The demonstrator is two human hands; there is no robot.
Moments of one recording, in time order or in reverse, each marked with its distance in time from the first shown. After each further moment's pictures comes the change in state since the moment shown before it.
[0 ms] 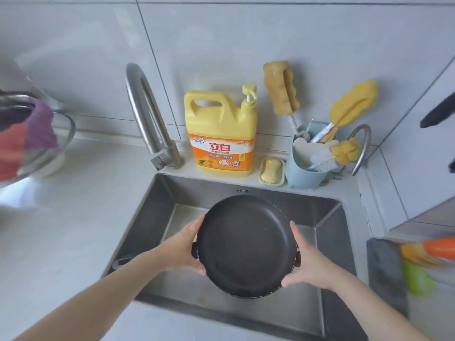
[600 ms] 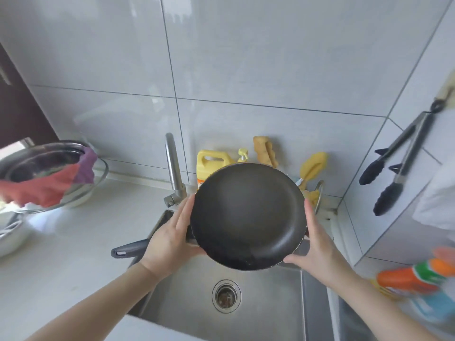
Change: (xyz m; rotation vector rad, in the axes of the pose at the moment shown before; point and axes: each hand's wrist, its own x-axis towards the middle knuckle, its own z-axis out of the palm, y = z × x) left_hand -0.091 0.123 -0.047 0.449 0.928 0.405; right_hand -0.114 -0.096 -0.063 -0.206 0.596 -0.639
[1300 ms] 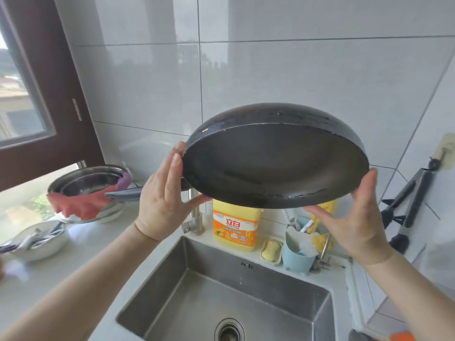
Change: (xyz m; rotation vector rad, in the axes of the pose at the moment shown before) left_hand 0.086 0.059 -0.125 0.351 0.716 0.330; right_hand 0.073 -0.093 -0.114 -0.030 0.528 -0.583
